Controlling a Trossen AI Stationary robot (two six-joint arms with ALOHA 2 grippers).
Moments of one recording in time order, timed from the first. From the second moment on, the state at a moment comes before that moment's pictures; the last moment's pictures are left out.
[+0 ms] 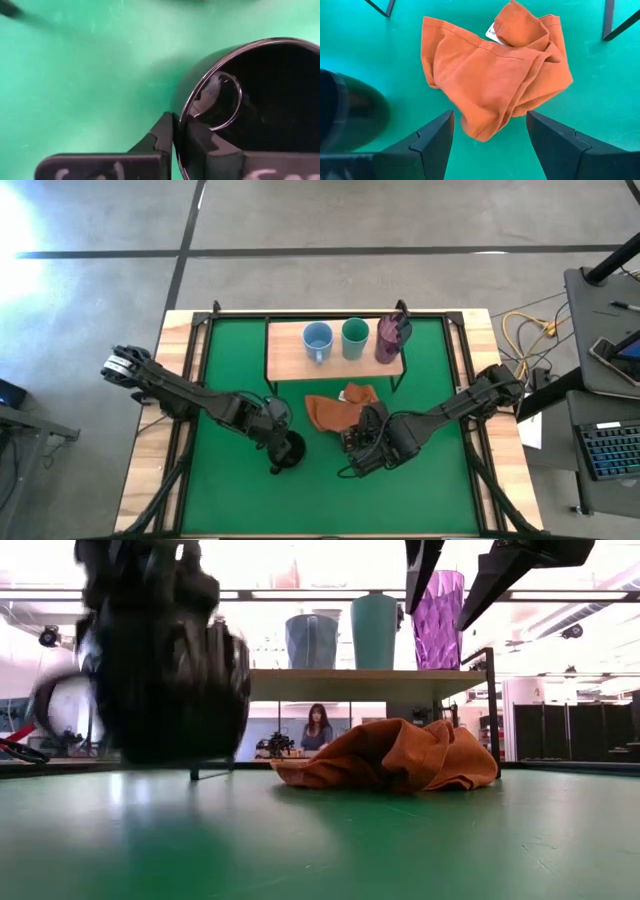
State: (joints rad) left arm -0.34 1.46 1.00 -0.70 -0.10 -1.11; right arm 0.47 1.85 1.65 -1.27 0.52 1.80
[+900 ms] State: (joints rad) left arm 0.29 1.33 1.55 -1.29 -0.17 -0.78; right arm 0.47 1.81 1.65 -1.43 0.69 1.95
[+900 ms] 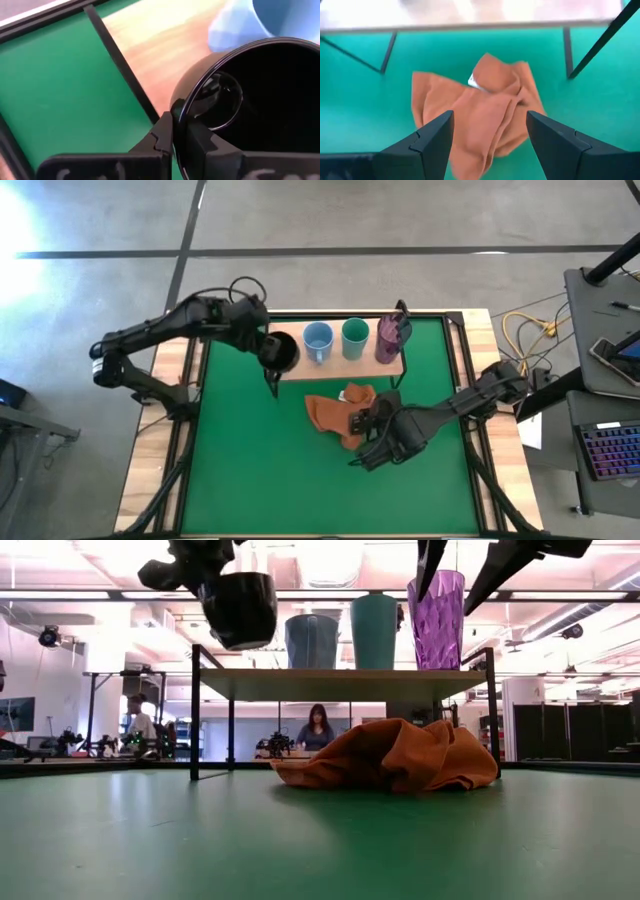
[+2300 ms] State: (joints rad) left arm 0.42 1.47 1.61 -1.37 -0.14 -0.91; right arm 0.37 1.74 1.65 -1.47 0.74 1.61
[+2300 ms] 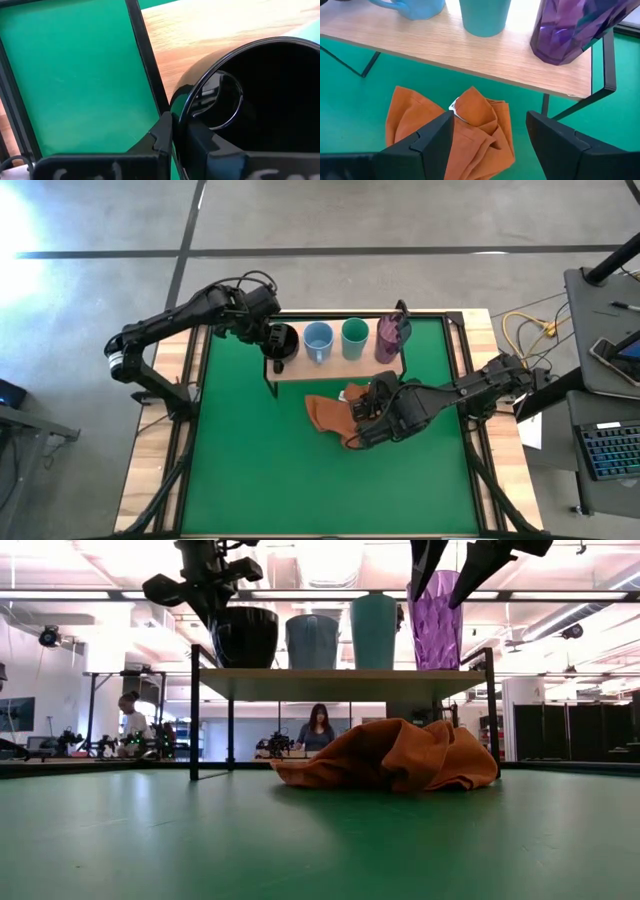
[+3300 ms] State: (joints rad) left arm 0.42 1.46 1.56 -1.28 -0.12 -0.91; right arm 0.37 1.74 1.65 -1.47 0.73 1.56
